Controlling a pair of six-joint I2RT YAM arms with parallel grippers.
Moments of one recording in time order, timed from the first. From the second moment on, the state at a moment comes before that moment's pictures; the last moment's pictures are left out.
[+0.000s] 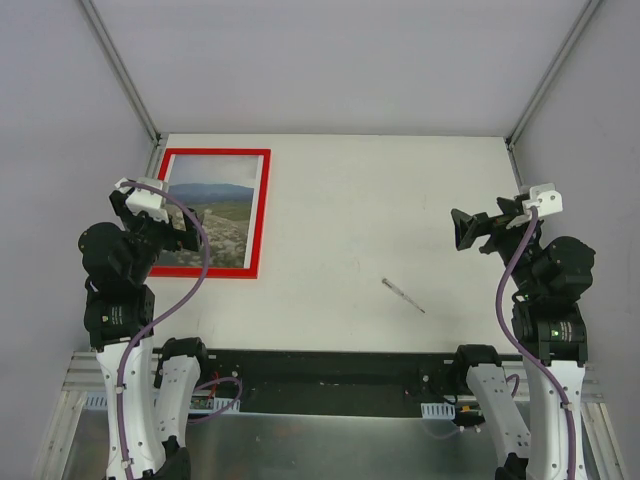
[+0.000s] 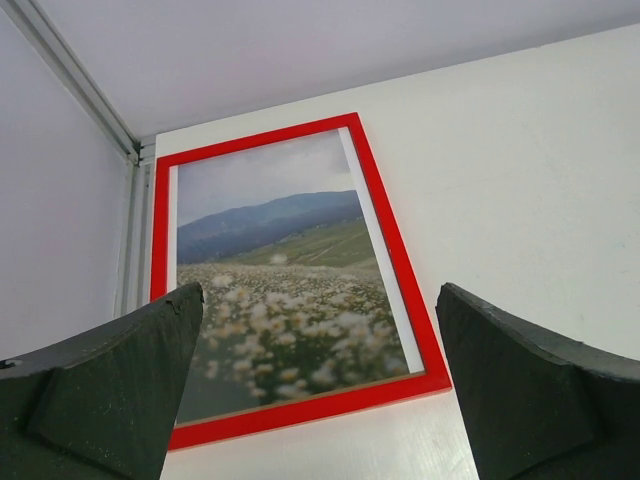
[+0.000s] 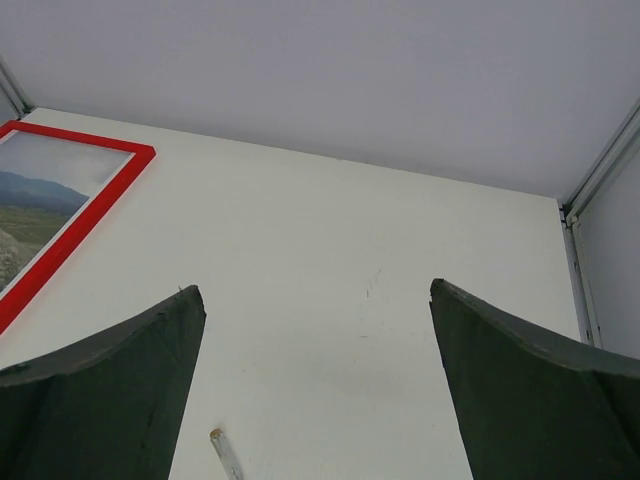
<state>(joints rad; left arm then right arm) 0.19 0.58 0.98 -0.54 0.37 0.13 0.02 0.55 0.96 -0.43 -0.28 -0.03</state>
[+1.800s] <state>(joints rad) 0.19 0.62 0.74 -0.61 0.23 0.35 0.77 1.98 1.88 -0.54 0.06 0.23</state>
